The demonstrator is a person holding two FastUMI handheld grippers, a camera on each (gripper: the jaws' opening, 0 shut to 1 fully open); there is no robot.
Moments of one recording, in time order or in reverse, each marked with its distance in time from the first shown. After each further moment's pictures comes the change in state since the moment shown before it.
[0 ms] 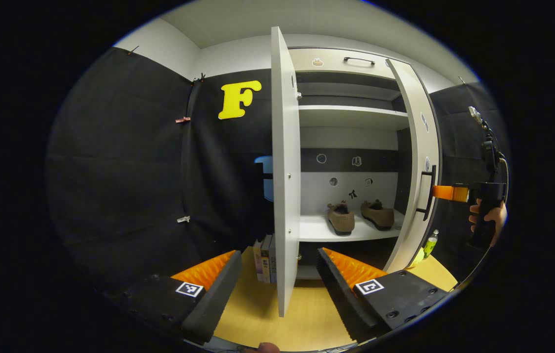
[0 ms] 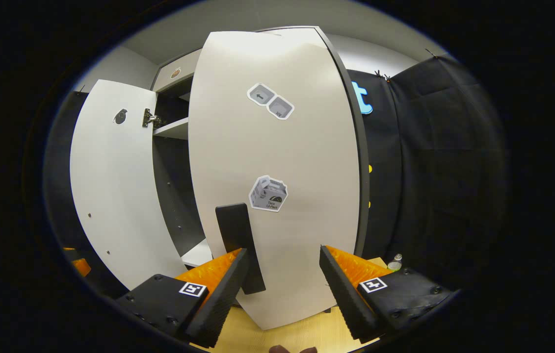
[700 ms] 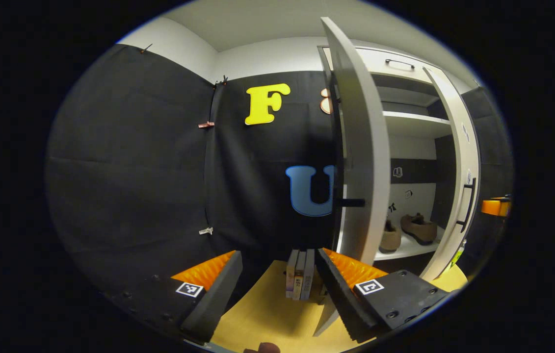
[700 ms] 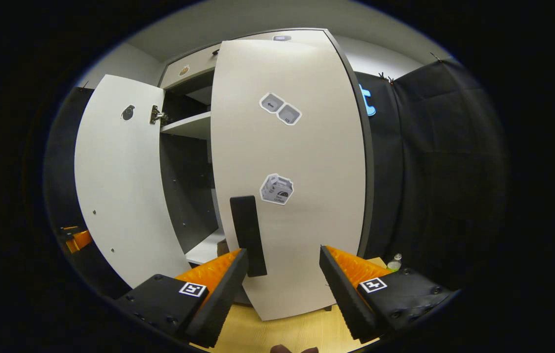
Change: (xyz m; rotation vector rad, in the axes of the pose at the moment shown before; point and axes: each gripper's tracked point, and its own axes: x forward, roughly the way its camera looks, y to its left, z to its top) left arm 0.083 0.087 0.027 -0.023 -0.029 0.112; right arm -0.029 0.008 0.000 -0.023 0.002 0.000
